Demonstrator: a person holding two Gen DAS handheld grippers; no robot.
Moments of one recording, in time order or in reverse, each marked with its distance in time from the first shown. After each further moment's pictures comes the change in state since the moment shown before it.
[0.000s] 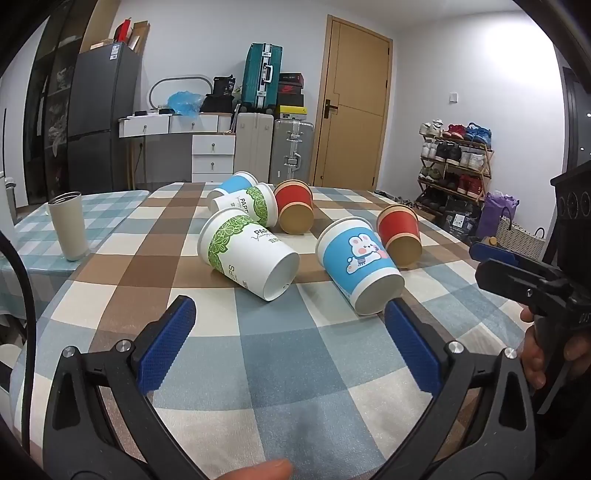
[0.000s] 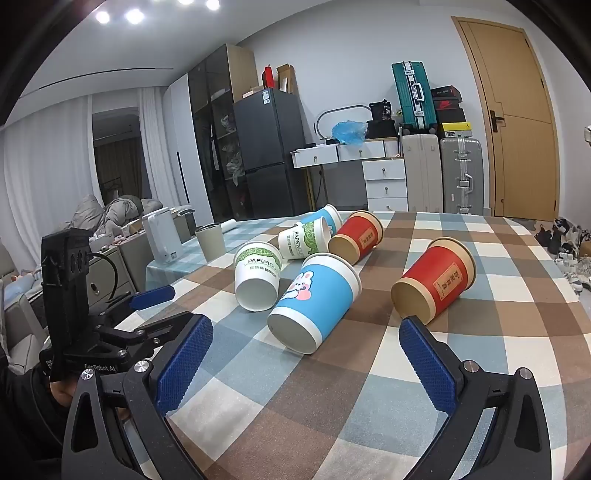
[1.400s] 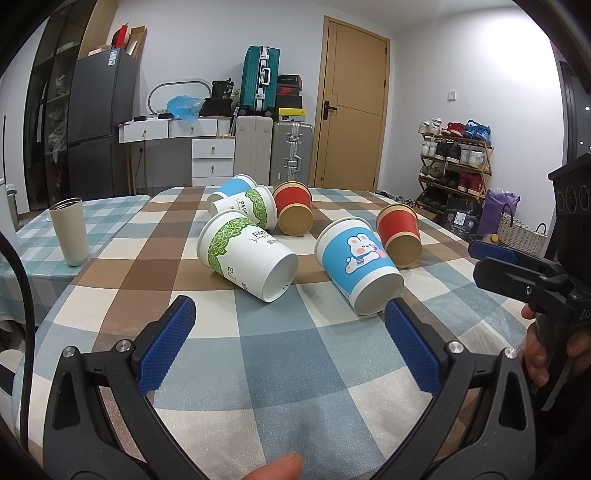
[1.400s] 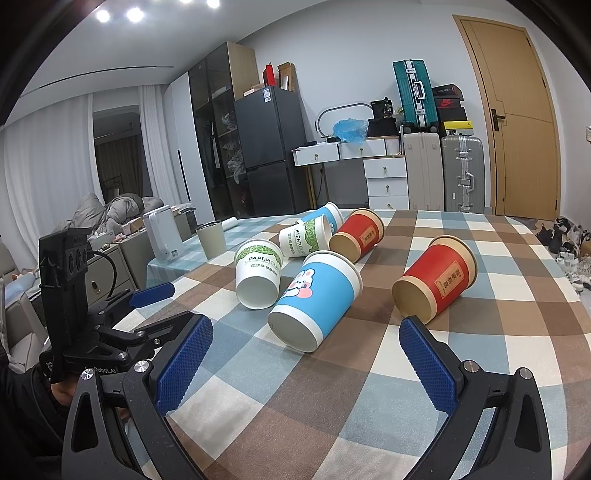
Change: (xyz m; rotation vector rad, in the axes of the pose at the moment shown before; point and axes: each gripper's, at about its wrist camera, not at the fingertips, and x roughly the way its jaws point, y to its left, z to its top) left arm -0.002 -0.003 0.002 0.011 -0.004 0.006; right arm 0.002 0.001 -0.001 0.003 0.009 0.001
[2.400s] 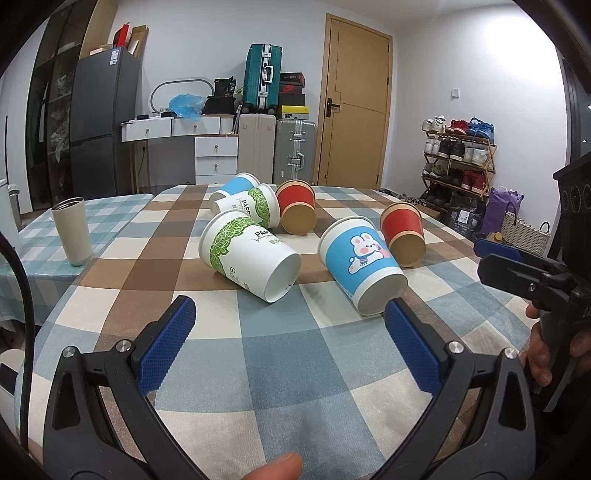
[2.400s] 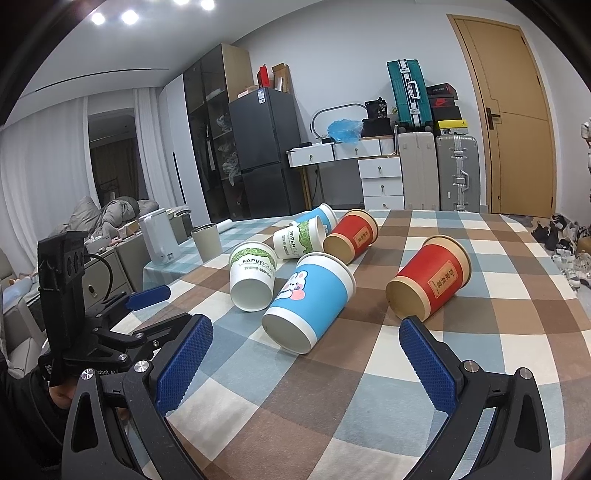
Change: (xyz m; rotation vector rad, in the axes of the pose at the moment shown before) left arm 0.001 0.003 0.001 0.003 0.006 0.005; right arm -0.004 -0.005 0.000 0.016 -0.003 -0.010
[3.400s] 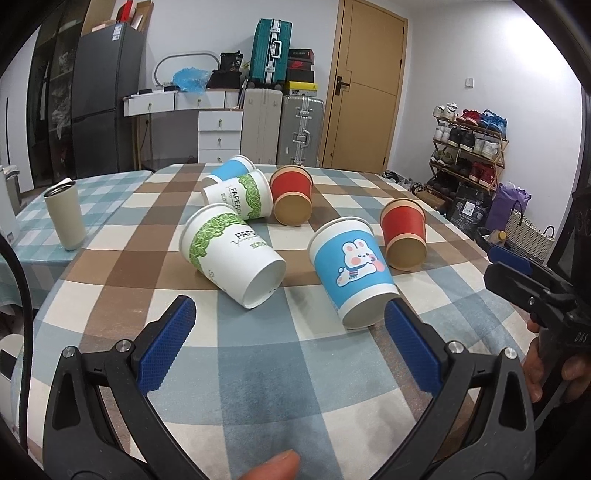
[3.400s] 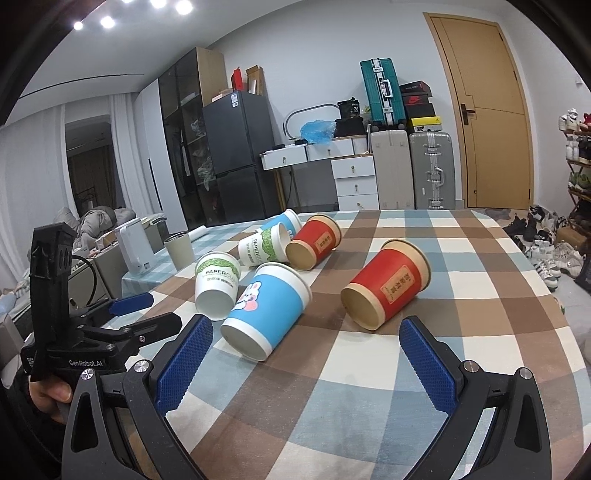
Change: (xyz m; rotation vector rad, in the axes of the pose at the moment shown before) left arm 0.028 -0.012 0.025 -0.036 0.122 0.018; right arm -0.011 -0.026 0.009 0.047 -0.005 -0.097
